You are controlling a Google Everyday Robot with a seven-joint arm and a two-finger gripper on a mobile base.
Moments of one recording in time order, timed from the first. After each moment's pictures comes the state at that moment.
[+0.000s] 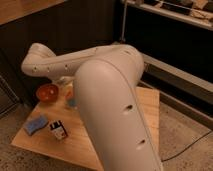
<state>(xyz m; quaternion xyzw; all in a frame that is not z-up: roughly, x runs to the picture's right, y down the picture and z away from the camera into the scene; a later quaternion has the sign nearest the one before) -0.166 -0.037 0.764 -0.17 0.19 -0.08 0.96</state>
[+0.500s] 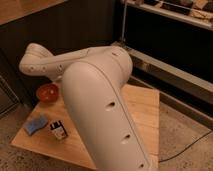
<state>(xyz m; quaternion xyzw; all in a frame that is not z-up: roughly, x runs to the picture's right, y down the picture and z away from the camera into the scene) -0.172 -0.043 0.781 -0.17 0.21 -0.08 0.96</state>
